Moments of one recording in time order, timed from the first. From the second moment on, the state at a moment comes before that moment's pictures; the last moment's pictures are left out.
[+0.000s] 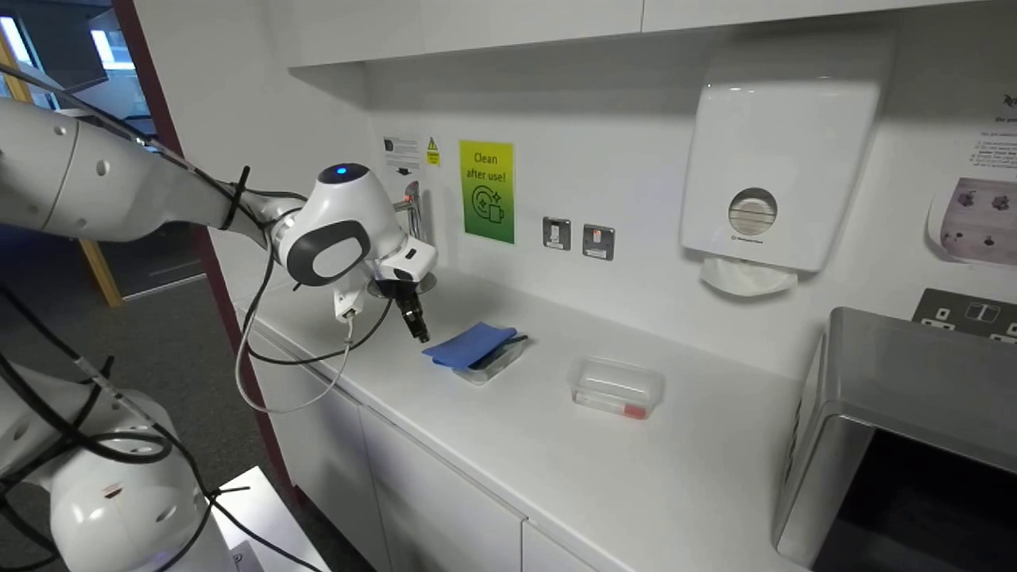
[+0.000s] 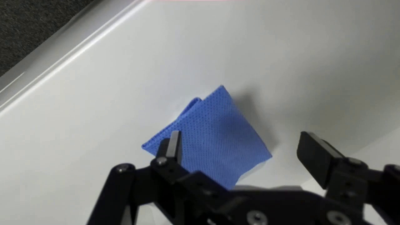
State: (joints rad) arm -0.03 -0.54 0.12 -2.67 0.24 2.52 0.43
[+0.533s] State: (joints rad) arm -0.14 -0.47 0.31 -2.68 0.16 2.74 0.91
